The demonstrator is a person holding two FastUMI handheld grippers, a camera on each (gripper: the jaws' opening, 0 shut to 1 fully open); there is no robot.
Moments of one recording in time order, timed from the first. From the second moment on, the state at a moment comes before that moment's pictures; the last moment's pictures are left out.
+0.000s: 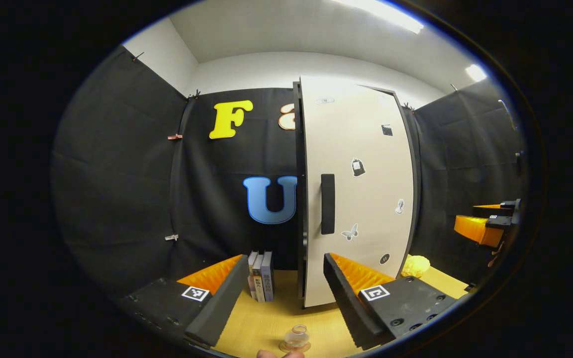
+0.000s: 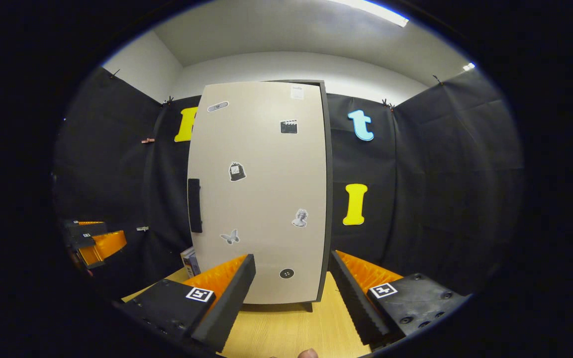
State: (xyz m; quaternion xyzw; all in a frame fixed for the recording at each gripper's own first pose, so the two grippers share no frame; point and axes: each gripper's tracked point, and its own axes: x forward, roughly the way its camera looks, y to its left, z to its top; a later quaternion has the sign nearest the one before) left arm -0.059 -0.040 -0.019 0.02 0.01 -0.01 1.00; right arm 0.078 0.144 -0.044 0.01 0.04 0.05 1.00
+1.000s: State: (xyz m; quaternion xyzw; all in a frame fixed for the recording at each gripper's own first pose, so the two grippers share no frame) left arm -0.052 -0.054 -0.019 0.03 0.02 -0.02 1.00; right arm 0.080 0.131 -0.047 0.02 0.05 0.05 1.00
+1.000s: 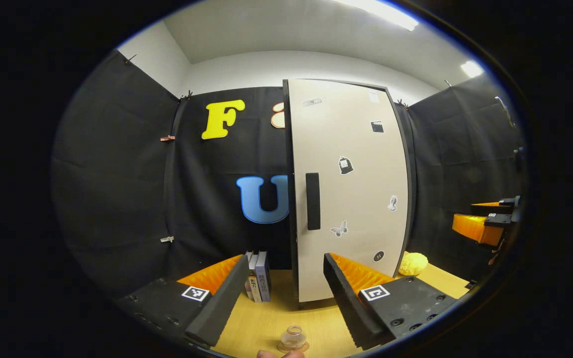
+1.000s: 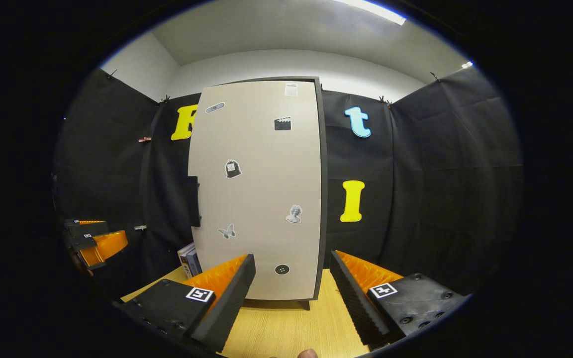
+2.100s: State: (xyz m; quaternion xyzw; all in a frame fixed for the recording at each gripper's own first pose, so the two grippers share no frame) left arm -0.045 -0.050 -0.021 0.03 0.02 -0.02 1.00; right arm 0.083 0.131 -0.048 0.02 0.05 0.05 1.00
